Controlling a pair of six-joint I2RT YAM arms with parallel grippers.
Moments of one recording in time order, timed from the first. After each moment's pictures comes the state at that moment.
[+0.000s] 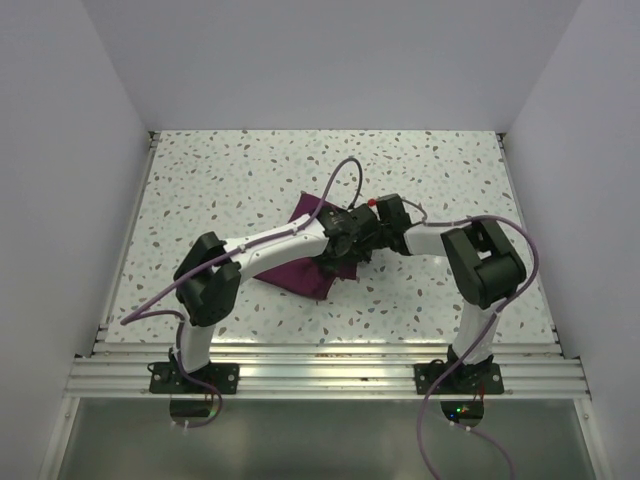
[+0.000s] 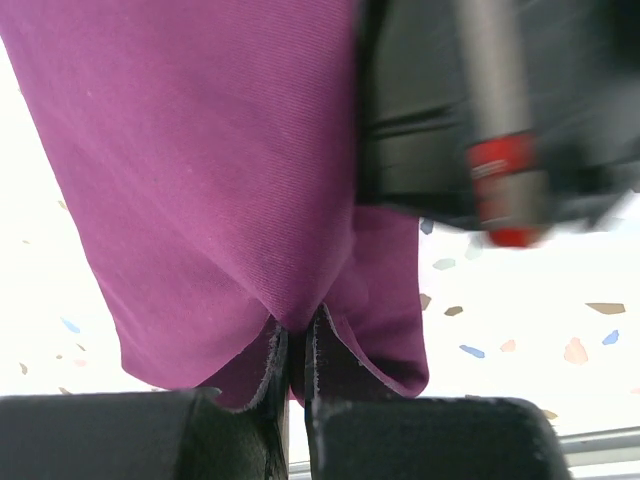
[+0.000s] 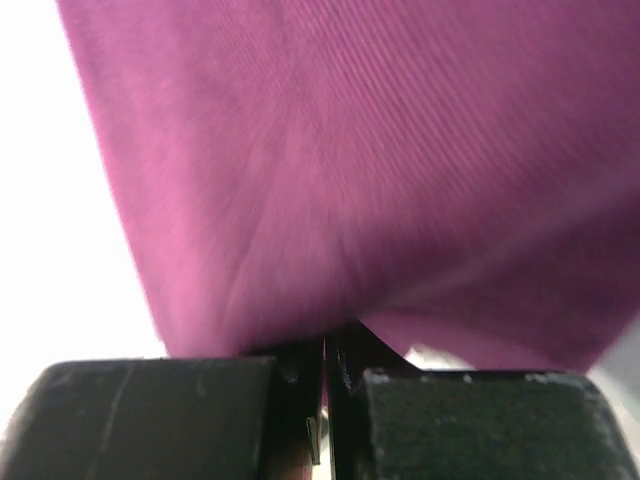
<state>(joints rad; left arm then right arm) -0.97 1.96 1.63 -1.01 -0.37 -0.35 0.41 1.88 0.94 0.07 -0.77 1.02</state>
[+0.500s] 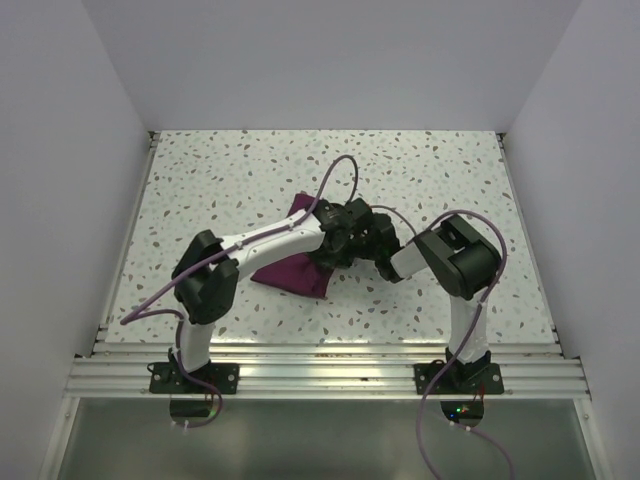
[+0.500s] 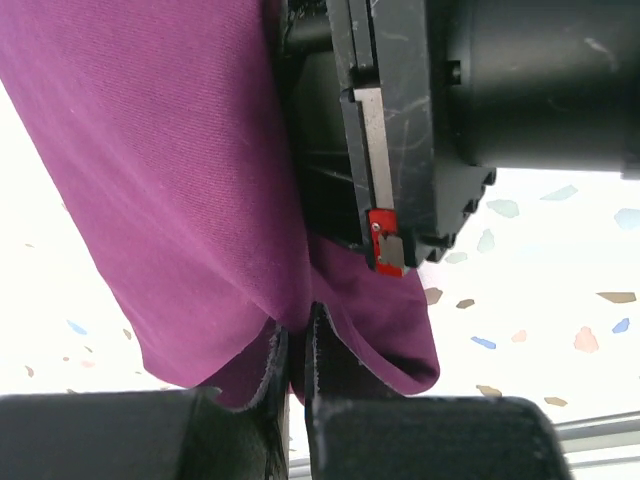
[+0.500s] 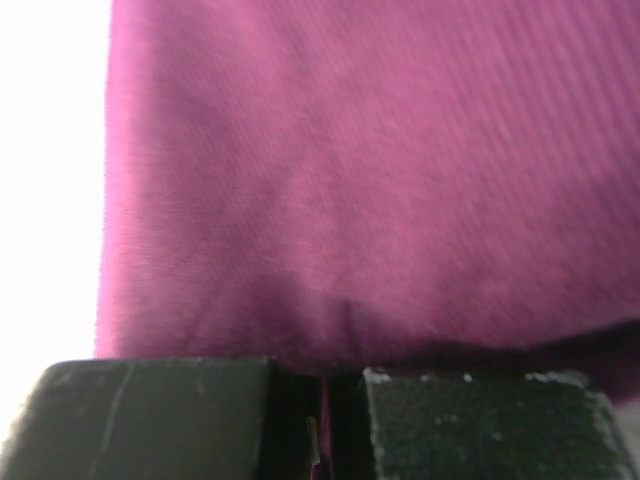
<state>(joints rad) -0.93 1.96 1.64 -1.02 -0.32 -0.31 0.53 2.00 0.76 0.83 -0.57 1.30</state>
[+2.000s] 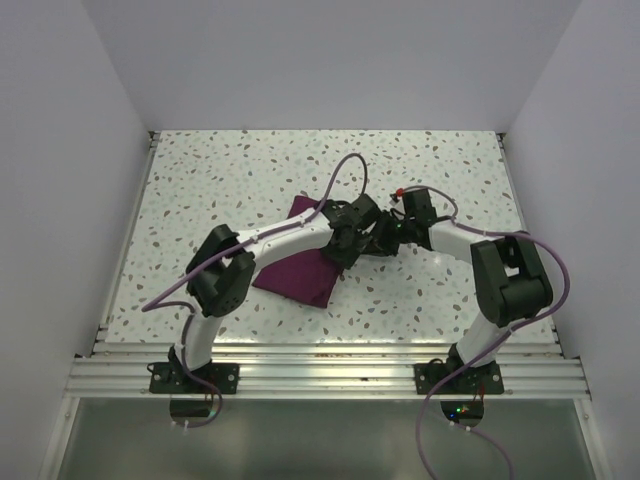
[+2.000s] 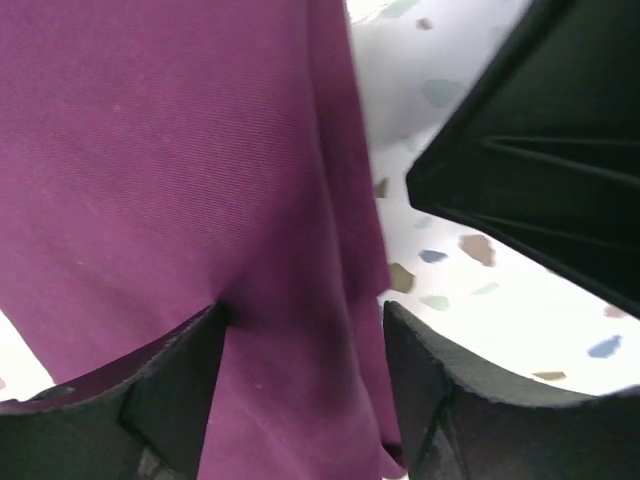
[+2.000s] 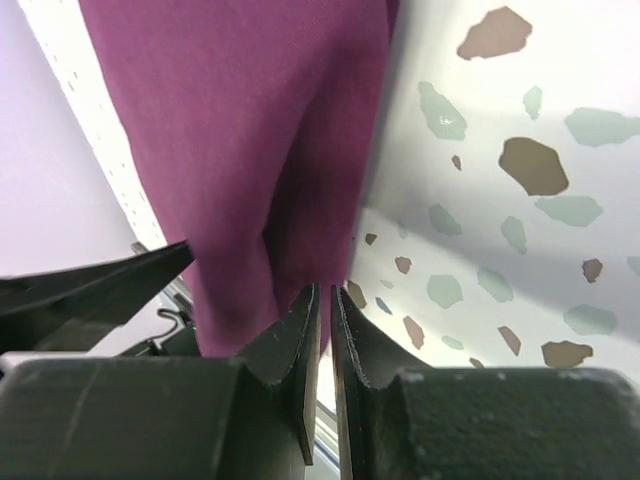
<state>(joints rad) -0.91 2.04 1.68 -0.86 -0.24 -0.28 0.29 1.71 0.91 -0.14 -0.58 0.78</state>
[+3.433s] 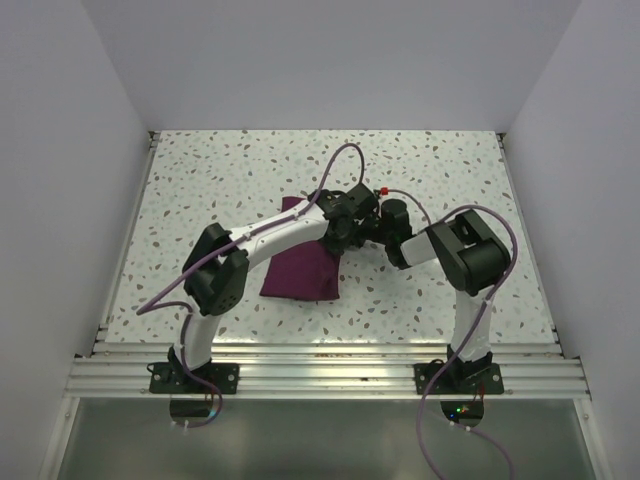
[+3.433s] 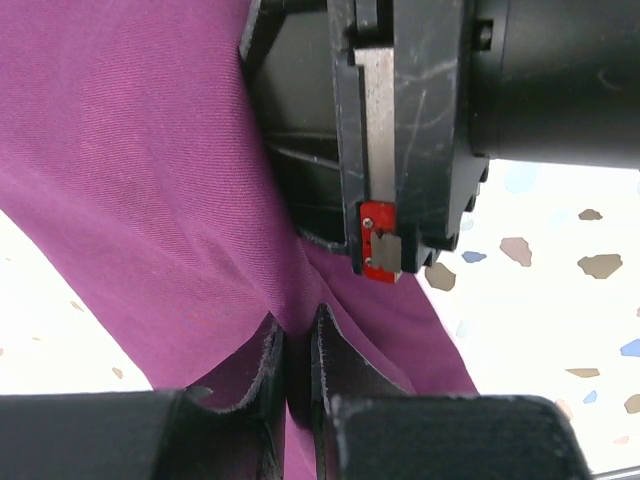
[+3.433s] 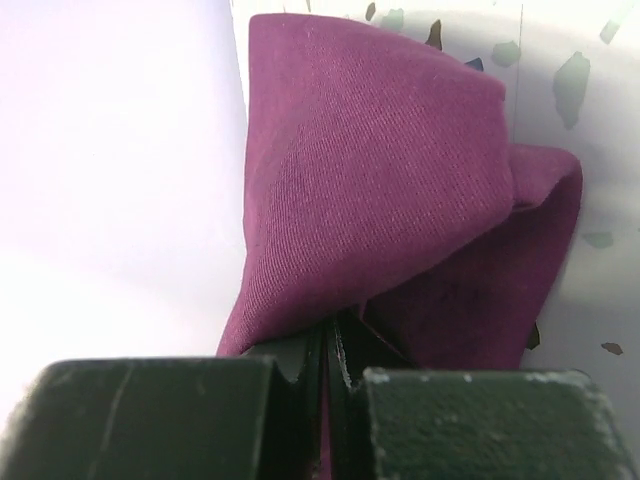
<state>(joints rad) -0.88 2.05 1.74 -0.92 -0.28 -0.22 0.42 2.01 0.83 0.84 -0.55 1.27</state>
